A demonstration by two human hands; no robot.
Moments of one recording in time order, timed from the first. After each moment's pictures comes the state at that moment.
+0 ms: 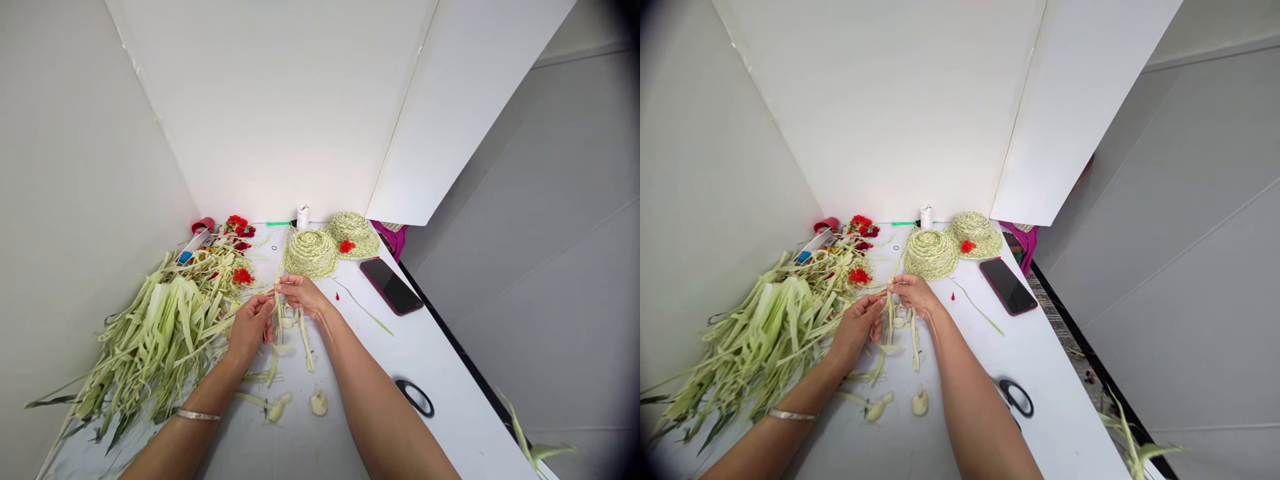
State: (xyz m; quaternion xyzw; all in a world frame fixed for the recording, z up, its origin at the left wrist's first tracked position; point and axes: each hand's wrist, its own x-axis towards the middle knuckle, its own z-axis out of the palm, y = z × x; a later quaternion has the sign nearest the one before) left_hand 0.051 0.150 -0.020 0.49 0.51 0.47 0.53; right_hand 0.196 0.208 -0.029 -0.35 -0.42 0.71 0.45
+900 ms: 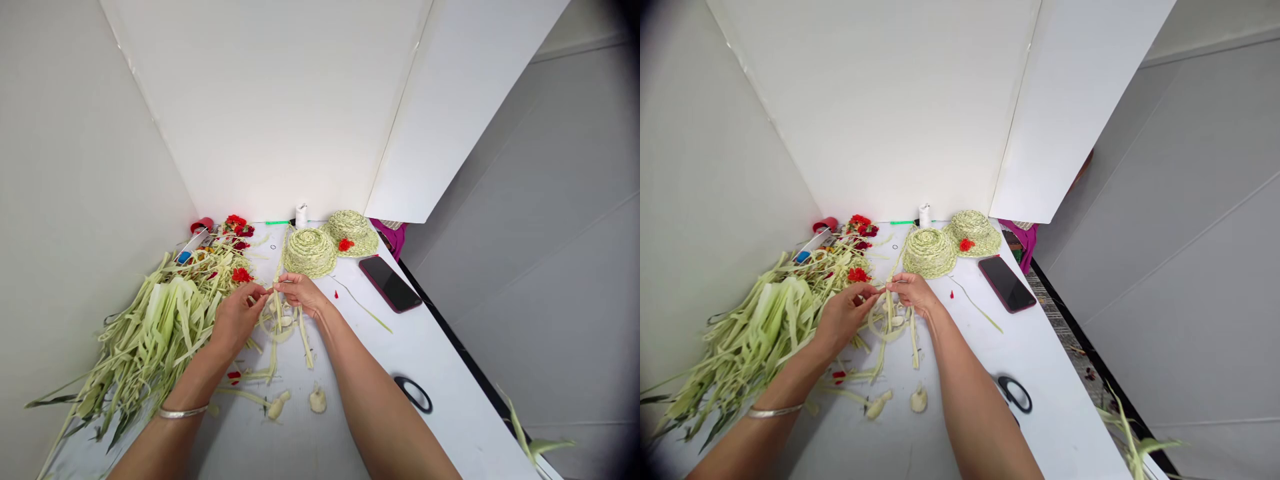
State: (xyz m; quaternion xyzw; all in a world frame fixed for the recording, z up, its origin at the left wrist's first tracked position) left_hand 0.027 0.164 0.003 0.68 0.57 0.38 0.26; right_hand 0.197 0.211 -0.033 -0.34 -0.41 0.71 0.46
